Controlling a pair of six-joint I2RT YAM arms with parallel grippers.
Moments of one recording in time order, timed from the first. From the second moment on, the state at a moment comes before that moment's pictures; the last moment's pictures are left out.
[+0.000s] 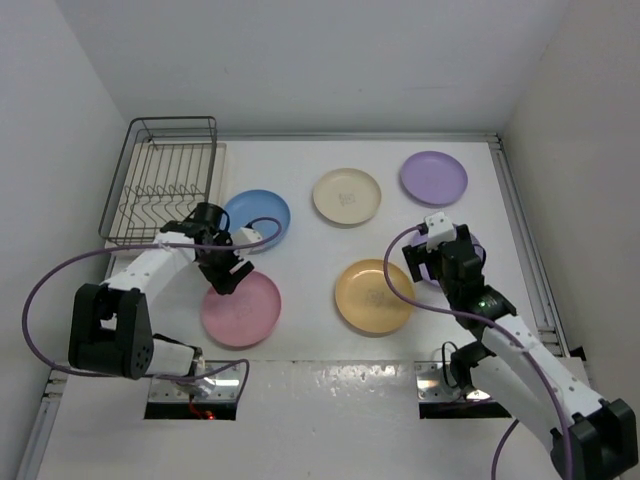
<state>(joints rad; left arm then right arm) -0.15 1.34 0.84 -0.78 0.20 0.73 0.39 0.74 0.38 -0.11 0.30 -0.22</state>
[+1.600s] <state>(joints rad) 0.02 1.33 1.62 -0.88 -0.28 0.43 0.46 0.74 0.40 -0.02 0.25 0.07</state>
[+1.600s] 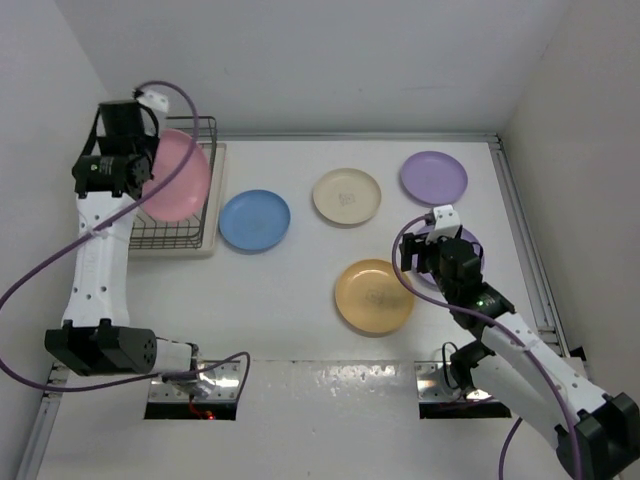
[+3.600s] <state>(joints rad) 0.26 1.53 1.18 -0.12 -0.70 0.45 0.49 0.98 0.53 -0.08 0.30 0.16</state>
